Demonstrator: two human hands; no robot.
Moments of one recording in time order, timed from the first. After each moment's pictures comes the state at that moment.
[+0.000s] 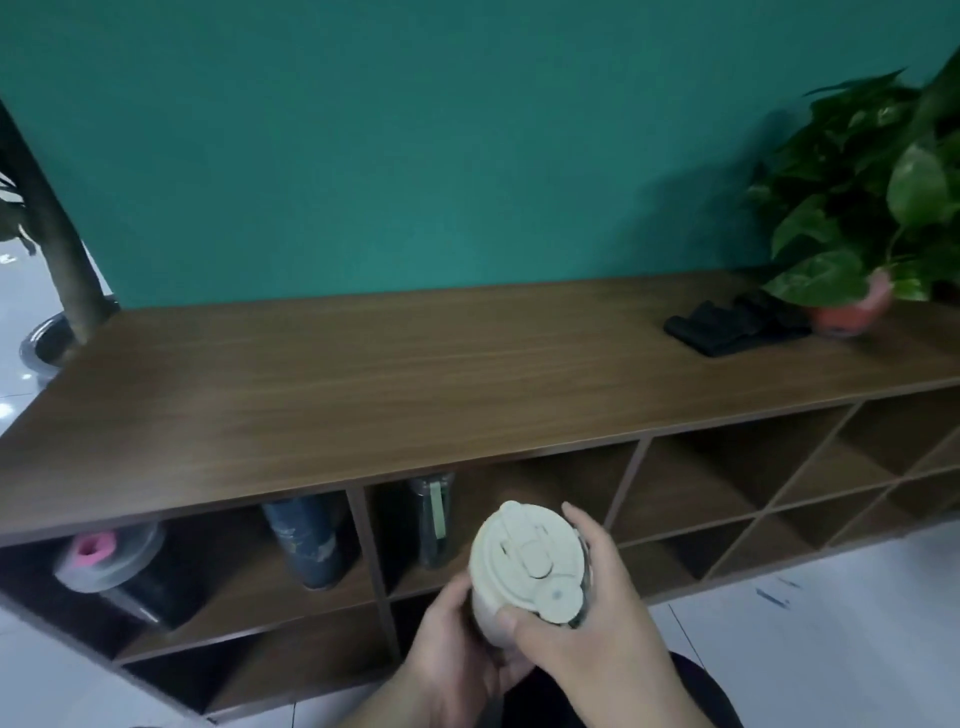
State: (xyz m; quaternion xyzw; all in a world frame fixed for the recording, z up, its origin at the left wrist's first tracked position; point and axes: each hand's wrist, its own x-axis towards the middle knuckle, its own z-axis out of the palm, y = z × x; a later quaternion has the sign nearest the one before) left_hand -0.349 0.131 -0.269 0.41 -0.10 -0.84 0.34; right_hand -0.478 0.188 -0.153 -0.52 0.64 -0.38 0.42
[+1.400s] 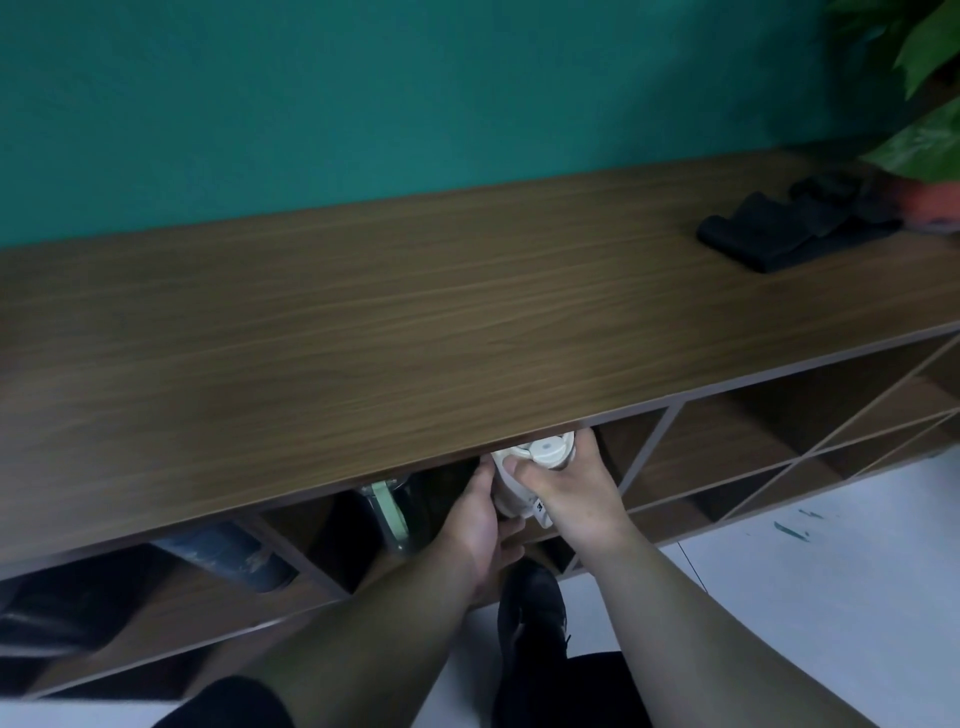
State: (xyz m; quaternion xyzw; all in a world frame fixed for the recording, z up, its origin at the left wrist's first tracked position) left_hand -0.417 -0.004 -0.315 0.59 -0.18 -0.72 0.31; right_hand -0.527 0.013 -0.261 -0.38 0.66 -0.40 0.51
